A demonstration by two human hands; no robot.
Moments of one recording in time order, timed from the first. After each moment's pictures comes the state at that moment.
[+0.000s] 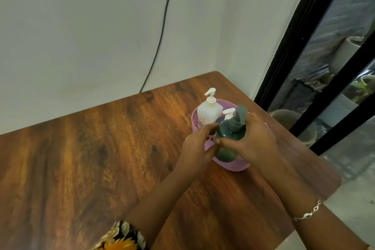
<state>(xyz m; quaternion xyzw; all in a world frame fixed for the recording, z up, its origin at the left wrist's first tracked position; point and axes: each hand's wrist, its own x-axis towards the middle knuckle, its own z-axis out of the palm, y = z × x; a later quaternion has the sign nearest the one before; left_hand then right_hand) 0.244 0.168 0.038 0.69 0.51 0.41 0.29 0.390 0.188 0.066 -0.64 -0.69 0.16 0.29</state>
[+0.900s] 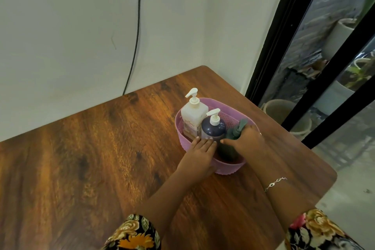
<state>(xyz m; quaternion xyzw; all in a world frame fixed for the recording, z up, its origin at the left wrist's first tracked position) 0.283 0.223 -0.045 0.88 0.47 0.08 0.08 0.448 0.268 -0.034 -0.80 -0.56 0.18 0.15</state>
